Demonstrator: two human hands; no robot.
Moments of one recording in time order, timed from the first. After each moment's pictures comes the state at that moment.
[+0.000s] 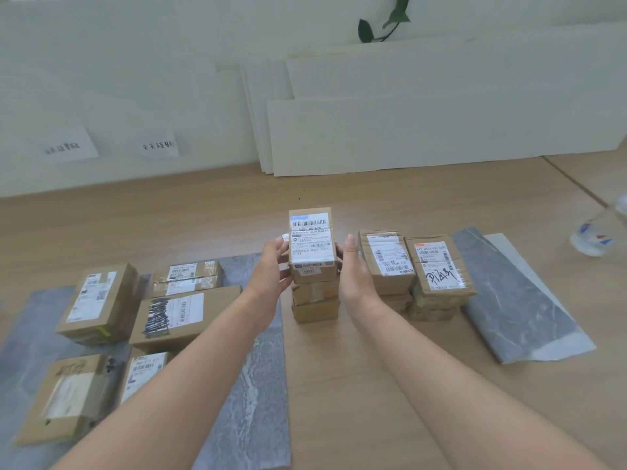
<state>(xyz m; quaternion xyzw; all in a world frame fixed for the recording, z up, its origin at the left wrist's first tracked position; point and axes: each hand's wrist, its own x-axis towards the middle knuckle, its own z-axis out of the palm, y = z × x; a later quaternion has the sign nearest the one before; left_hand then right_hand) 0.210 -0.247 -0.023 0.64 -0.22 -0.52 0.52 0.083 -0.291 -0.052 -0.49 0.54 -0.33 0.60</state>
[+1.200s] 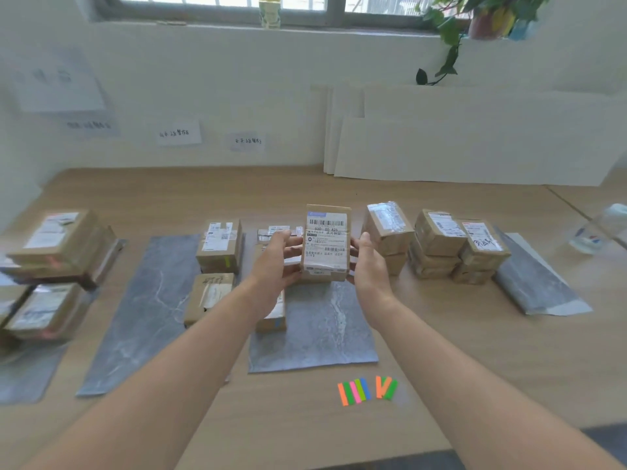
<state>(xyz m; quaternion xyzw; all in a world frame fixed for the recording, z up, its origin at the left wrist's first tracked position) 0.377 0.058 0.034 0.60 -0.23 -0.52 0.56 0.231 -0.004 0.000 -0.50 0.51 -0.41 0.56</state>
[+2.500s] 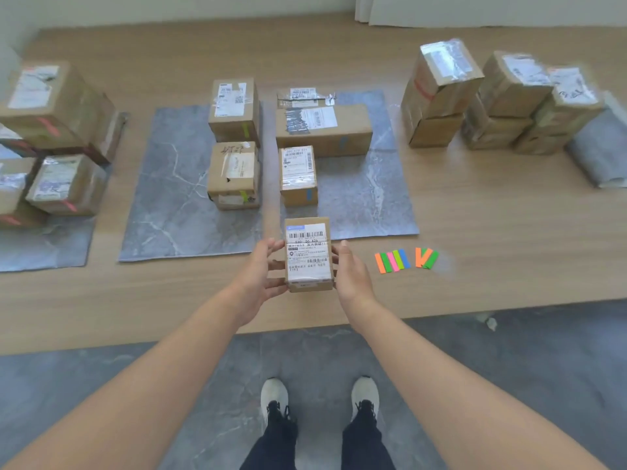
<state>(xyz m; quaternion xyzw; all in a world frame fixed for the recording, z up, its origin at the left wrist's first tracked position) 0.402 0.226 -0.146 0.70 -0.09 -0.58 0.42 0.258 0.174 -0.196 -0.42 0.59 -0.25 0.64</state>
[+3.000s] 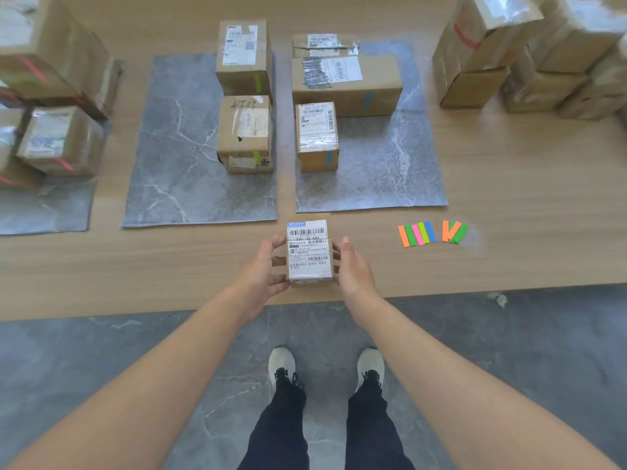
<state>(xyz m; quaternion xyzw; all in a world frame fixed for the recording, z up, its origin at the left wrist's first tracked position) 0.422 0.263 -0.195 0.70 -0.05 -0.59 0.39 0.281 0.213 -0.238 -0.42 0.61 -0.19 0.64</state>
